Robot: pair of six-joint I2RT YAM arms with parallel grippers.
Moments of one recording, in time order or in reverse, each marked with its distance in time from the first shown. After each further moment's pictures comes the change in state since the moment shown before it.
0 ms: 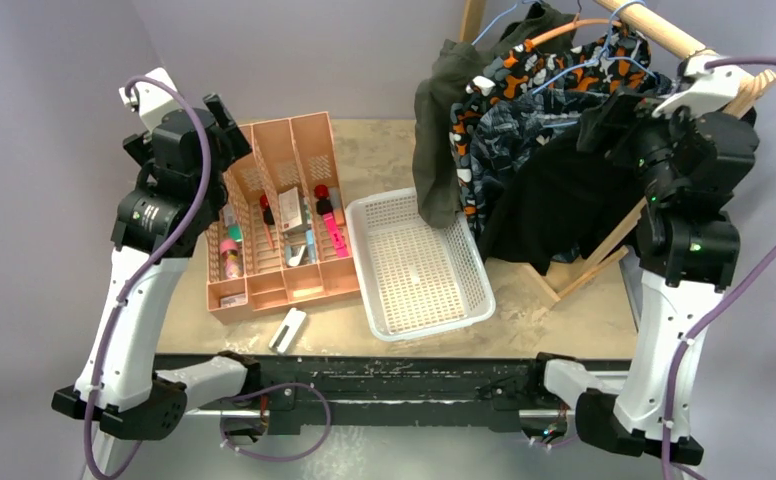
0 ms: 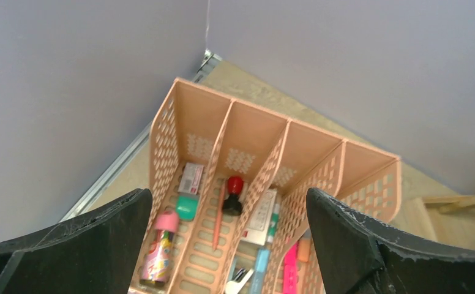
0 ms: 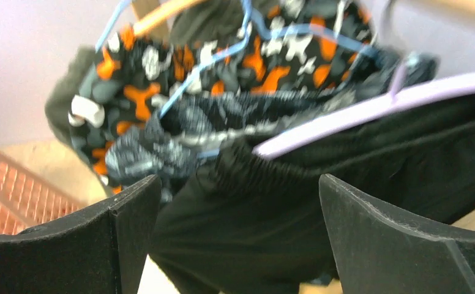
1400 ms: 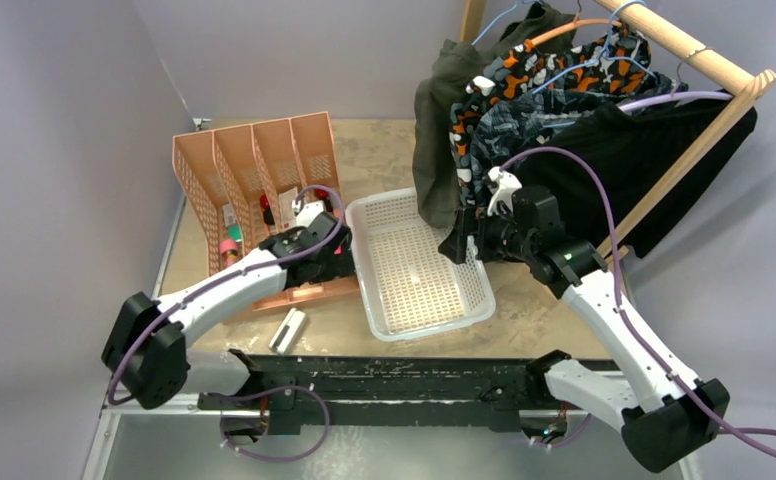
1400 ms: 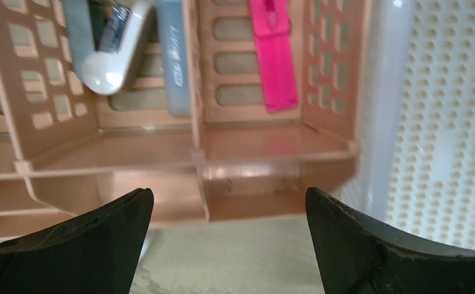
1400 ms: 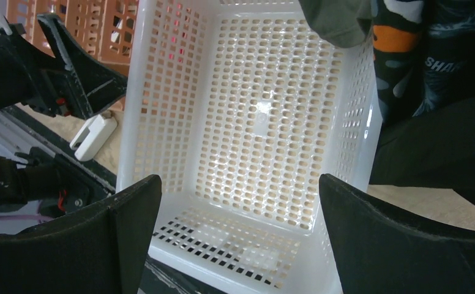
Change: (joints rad) left arm -0.355 0.103 -0.856 0.212 0.418 -0.400; right arm 0.577 -0.121 -0.871 0.161 -0.191 0.221
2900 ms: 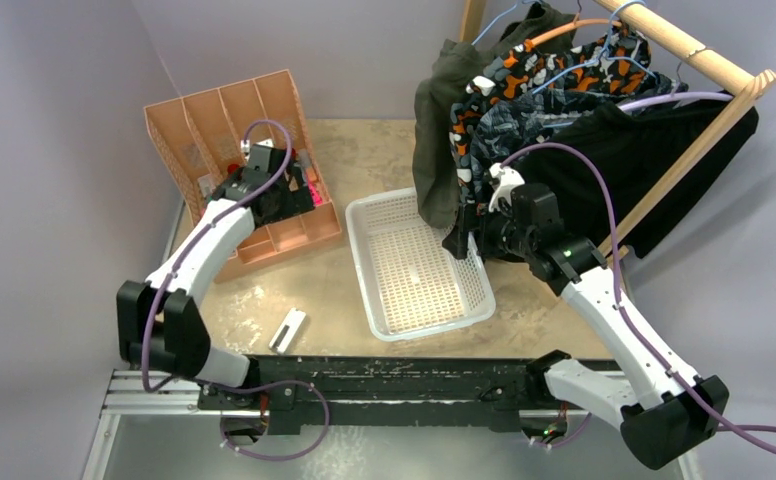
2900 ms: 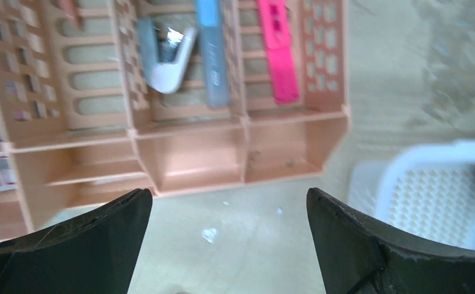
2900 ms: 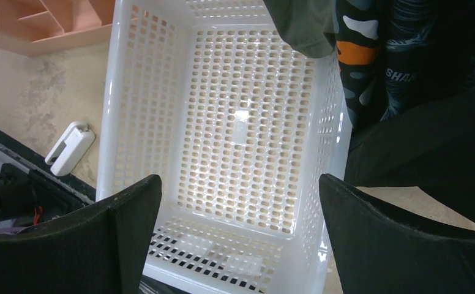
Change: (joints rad) left arm 0.464 0.197 0.338 0.006 0.111 0.323; right arm 0.003 0.024 0.023 -0.001 0.087 -0.021
